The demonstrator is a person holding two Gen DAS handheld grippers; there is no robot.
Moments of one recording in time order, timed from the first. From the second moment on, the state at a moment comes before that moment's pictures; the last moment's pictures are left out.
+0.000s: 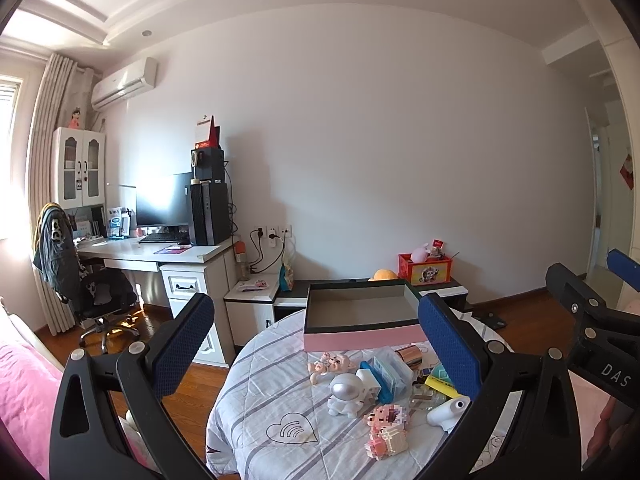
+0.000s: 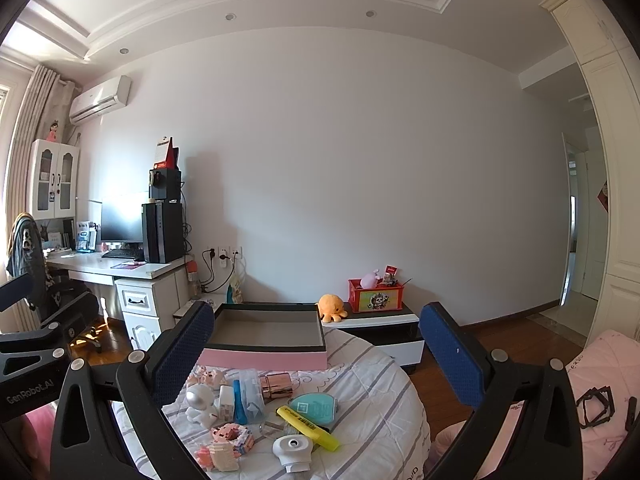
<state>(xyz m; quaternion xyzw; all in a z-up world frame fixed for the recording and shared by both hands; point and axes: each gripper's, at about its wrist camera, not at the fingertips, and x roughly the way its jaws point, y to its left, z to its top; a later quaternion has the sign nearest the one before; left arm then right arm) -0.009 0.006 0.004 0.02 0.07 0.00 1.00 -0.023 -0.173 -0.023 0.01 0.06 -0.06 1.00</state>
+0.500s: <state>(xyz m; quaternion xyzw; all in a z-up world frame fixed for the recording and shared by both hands) 0.053 -0.006 -0.092 0.04 0.21 -0.02 0.98 0.022 -0.204 -0.098 0.02 0.16 -0.07 0.98</state>
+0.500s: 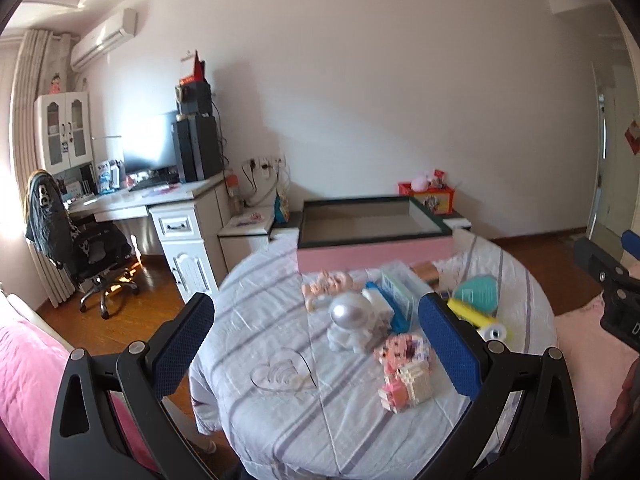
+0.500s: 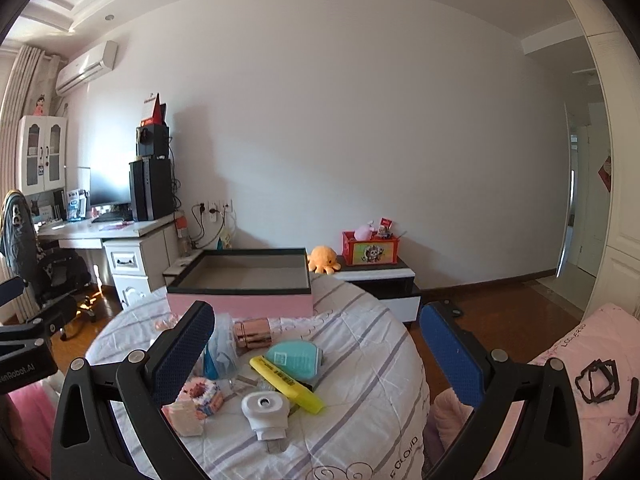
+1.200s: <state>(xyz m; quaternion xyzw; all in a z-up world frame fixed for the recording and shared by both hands) 0.115 -0.057 -0.205 0.02 0.37 -0.11 0.92 0.067 -0.218 -0.191 0.03 0.27 -0.04 0.96</state>
